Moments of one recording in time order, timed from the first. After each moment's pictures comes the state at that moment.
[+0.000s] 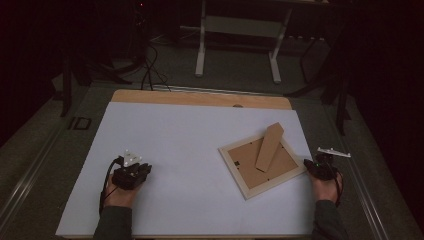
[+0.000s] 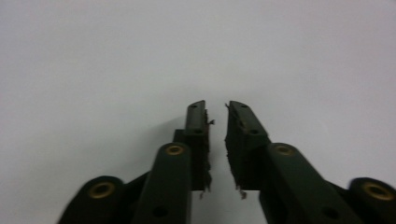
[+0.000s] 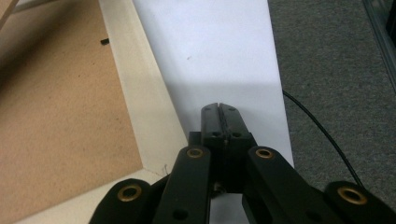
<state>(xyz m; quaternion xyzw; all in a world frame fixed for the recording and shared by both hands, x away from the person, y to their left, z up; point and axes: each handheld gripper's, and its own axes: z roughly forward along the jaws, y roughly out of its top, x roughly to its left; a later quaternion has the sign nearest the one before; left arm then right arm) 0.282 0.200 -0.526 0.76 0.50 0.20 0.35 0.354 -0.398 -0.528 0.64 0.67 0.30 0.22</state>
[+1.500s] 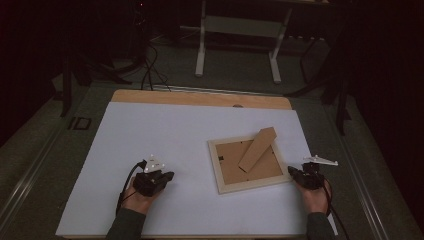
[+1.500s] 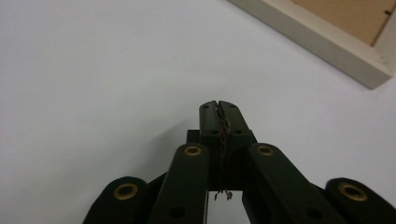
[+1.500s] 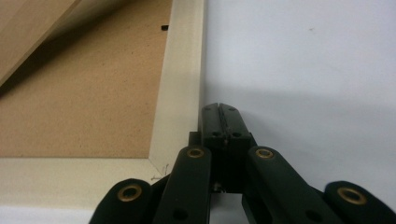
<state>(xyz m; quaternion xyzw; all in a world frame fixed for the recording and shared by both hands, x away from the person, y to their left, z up) 0.273 0.143 -0.521 0.80 0.43 0.14 0.39 0.324 -0.354 -0.531 0.57 0.72 0.35 0.18</state>
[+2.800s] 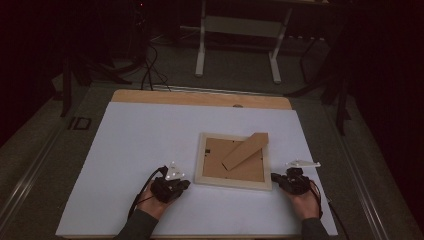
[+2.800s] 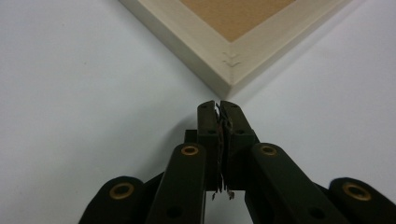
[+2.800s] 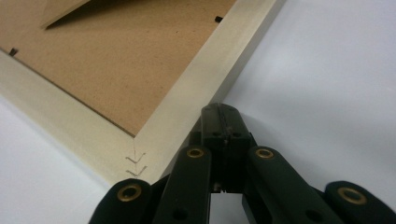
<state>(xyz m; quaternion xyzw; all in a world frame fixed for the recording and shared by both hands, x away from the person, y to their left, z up) 0.270 0.102 -0.533 0.85 0.36 0.12 0.36 0.310 -0.310 -0.530 0.48 0.79 0.35 0.13</state>
